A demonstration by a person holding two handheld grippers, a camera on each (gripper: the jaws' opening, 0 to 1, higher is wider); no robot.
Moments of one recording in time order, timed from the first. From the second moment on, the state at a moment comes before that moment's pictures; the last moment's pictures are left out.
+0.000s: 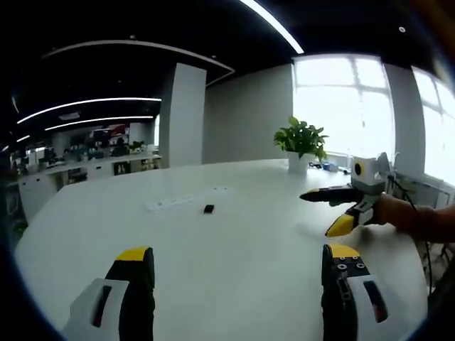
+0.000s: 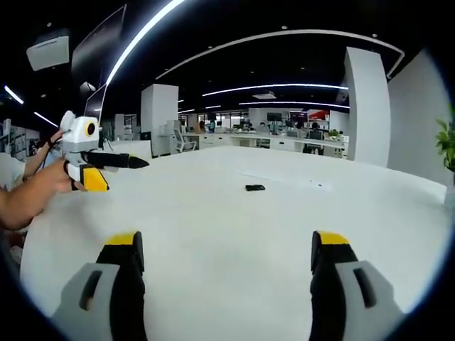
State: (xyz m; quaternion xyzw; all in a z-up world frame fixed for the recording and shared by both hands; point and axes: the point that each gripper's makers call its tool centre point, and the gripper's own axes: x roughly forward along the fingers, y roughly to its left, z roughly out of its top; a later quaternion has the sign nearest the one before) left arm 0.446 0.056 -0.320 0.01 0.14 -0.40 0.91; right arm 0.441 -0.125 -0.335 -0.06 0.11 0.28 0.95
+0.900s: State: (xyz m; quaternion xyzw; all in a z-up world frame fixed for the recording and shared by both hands) left arm 0.433 0.087 -0.341 0.02 0.16 -0.35 0.92; right arm 0.431 -0.139 -0.335 -0.05 0.11 0.25 0.96
